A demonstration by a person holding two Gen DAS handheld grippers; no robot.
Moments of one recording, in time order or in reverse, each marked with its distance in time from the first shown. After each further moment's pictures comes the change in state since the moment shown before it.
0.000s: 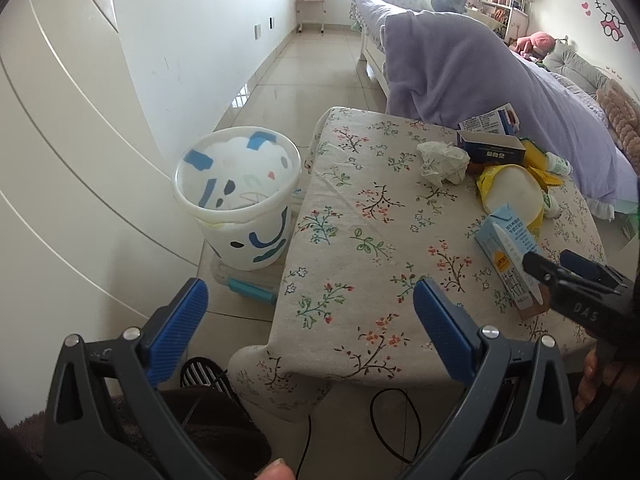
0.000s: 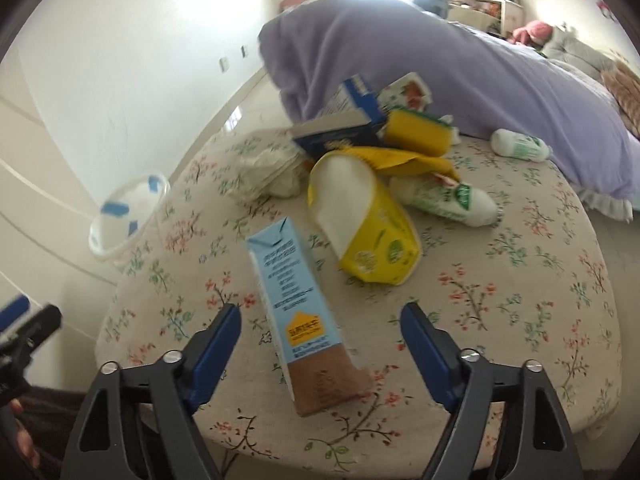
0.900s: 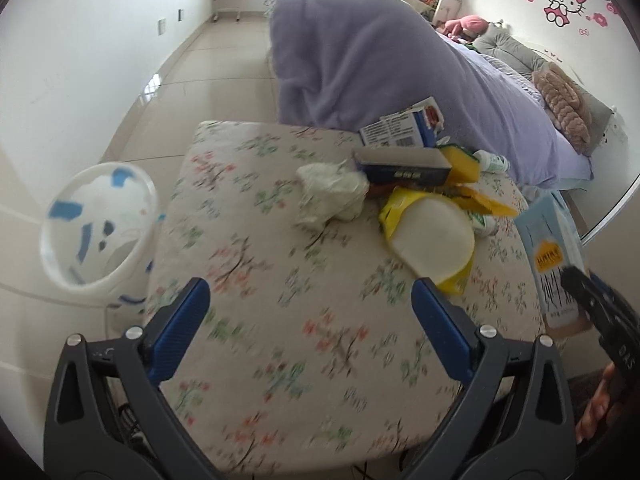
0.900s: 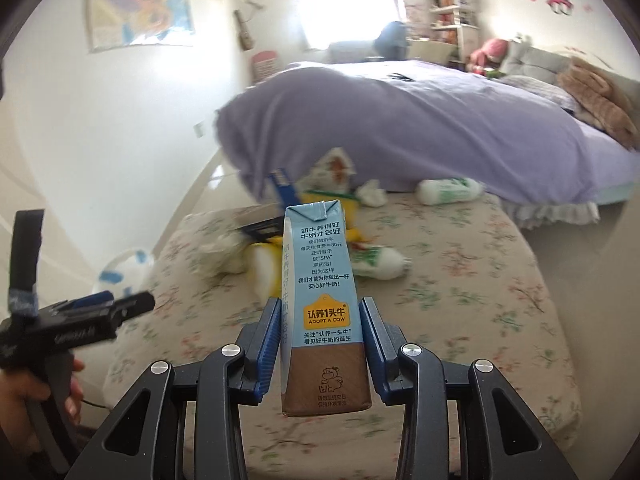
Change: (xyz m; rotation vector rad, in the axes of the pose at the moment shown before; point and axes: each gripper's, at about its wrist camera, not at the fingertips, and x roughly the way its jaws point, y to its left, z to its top) left arm 0.063 -0.088 0.070 0.104 0.064 -0.307; right arm -0.077 -0.075 0.012 0.142 -0.198 -0.040
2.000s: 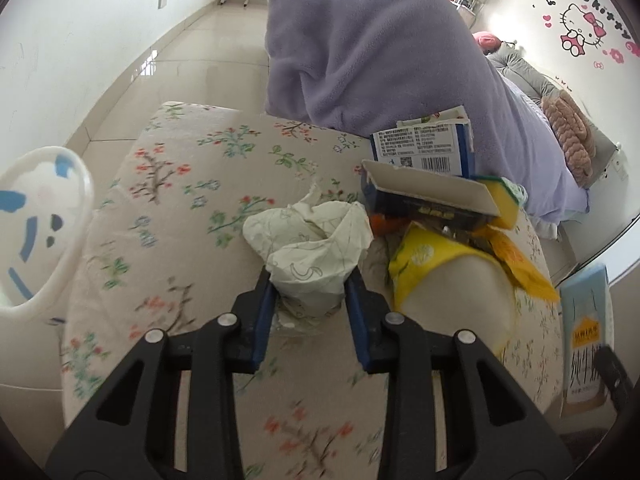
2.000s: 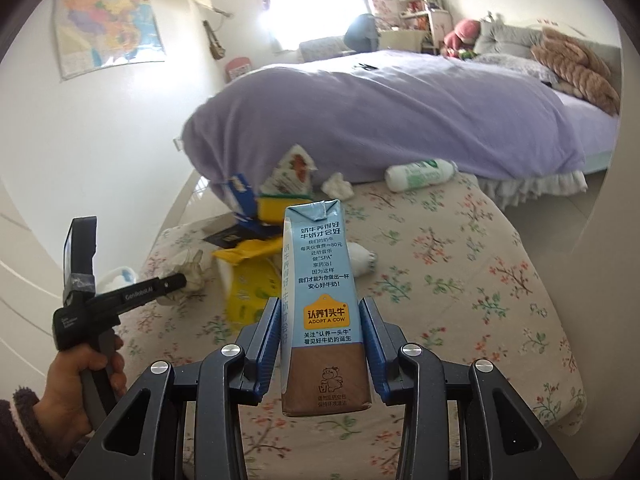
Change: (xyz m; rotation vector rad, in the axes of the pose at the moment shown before) left arm 0.064 0.006 0.017 -0.105 0.004 -0.058; right arm 0.003 -0.028 -0.002 0.084 -0.003 0.002
